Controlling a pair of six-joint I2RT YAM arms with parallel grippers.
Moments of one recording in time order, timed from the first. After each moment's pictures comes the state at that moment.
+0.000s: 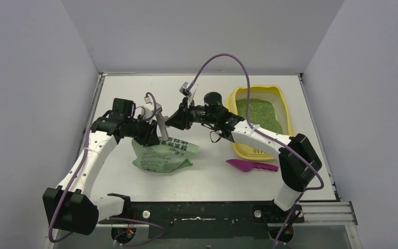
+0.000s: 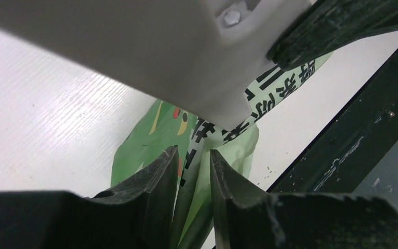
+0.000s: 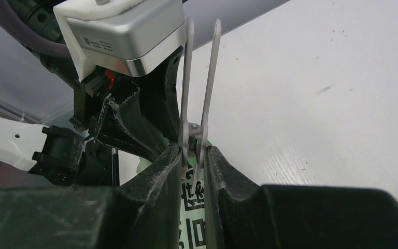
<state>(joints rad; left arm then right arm) -0.21 1.20 1.06 -0.86 0.53 0.26 0.78 1.69 1.21 0.33 -0.59 0.31</state>
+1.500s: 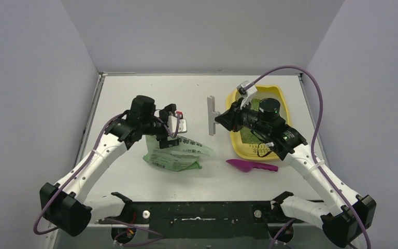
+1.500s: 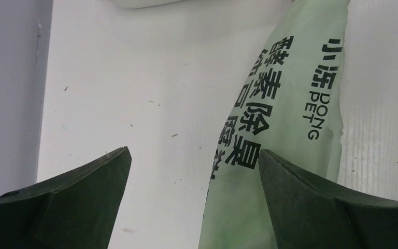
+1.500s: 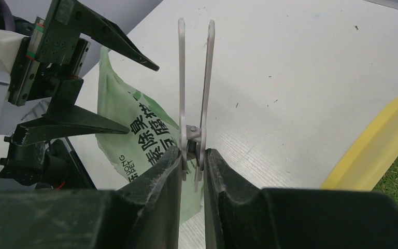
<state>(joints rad) -0.49 1.17 1.06 -0.58 0.54 0.87 0.52 1.07 1.00 -0.20 -0.39 0.24</state>
